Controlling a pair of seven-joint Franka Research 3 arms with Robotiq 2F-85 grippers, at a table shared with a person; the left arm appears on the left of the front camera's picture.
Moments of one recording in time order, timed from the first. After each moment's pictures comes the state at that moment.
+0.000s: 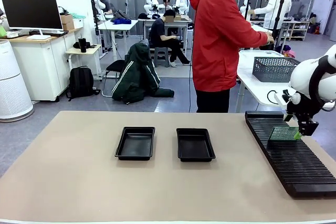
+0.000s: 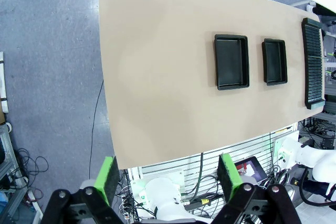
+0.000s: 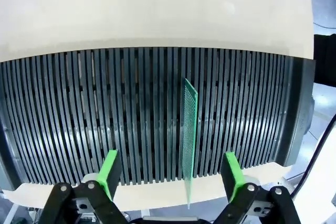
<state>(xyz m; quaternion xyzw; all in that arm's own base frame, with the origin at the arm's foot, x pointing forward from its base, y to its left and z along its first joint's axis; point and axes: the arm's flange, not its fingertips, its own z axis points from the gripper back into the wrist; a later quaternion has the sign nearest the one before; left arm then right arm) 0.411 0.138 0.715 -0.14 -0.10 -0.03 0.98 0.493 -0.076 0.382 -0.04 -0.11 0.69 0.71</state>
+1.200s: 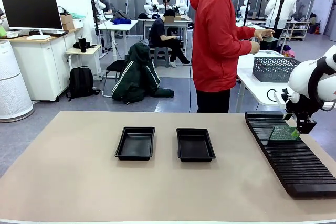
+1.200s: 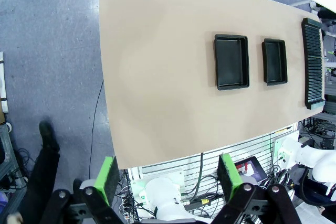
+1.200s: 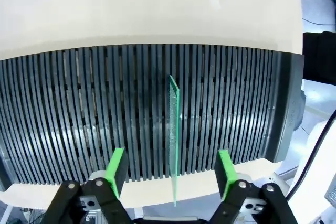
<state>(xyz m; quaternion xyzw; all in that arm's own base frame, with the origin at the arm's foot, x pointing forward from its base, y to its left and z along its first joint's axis) 0.411 0.138 0.715 -0.14 -0.10 -0.03 0.98 0.499 -0.075 0.382 -0.06 -0.12 0.69 0.71</state>
